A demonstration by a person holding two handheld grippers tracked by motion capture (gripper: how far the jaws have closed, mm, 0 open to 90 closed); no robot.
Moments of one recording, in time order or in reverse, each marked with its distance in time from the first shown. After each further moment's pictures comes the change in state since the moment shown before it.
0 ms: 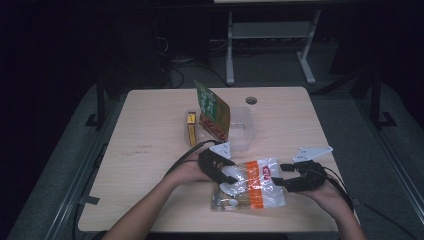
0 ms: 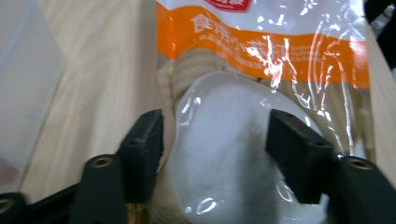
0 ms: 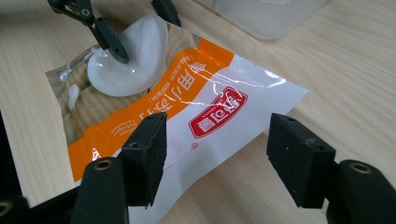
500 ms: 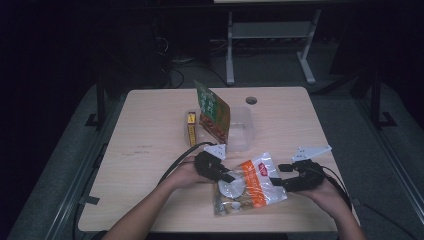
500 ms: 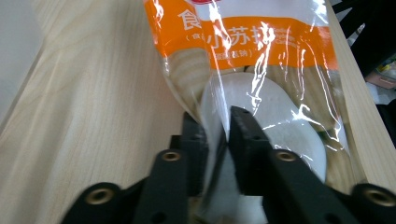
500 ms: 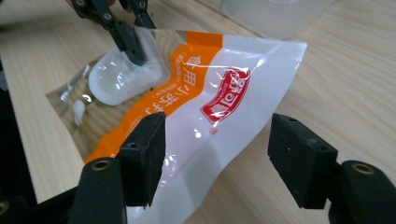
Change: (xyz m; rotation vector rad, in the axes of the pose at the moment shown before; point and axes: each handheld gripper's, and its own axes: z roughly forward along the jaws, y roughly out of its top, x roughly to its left) left arm -0.002 -0.014 -0.004 -0.040 -0.063 -0.052; right arm 0.000 0.001 0.003 -0.001 0.040 0.035
